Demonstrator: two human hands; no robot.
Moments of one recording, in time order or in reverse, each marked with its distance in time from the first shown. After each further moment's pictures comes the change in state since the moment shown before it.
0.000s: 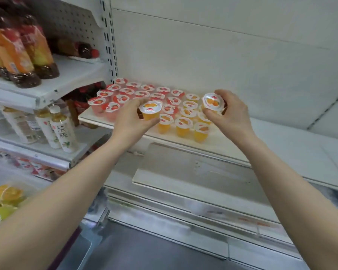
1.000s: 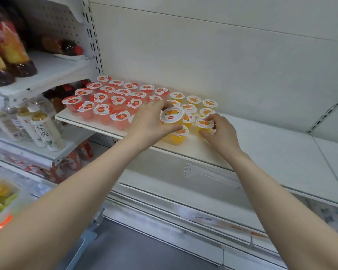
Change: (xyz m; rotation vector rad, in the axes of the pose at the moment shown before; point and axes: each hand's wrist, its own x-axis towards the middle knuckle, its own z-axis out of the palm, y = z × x) left_hand 0.018 0.072 0.103 0.188 -0.142 0.105; right_hand 0.006 0.127 0.012 -0.087 -0.226 0.093
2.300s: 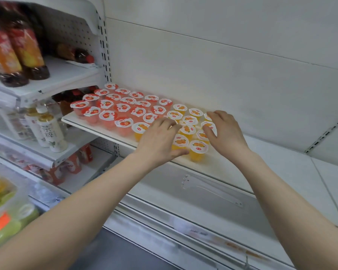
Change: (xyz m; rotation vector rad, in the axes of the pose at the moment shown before) left_hand -0.014 0.003 0.025 0.424 -0.022 0.191; right_hand 0.013 -0.034 -0.045 -0.300 0.000 -0.260
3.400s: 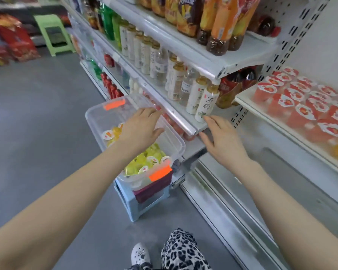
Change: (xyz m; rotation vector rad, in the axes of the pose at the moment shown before) left_hand -0.329 -0.371 -0.120 0.188 -0.031 -0.609; right_hand -0.012 -0.435 0.203 0.224 -0.169 -0.587
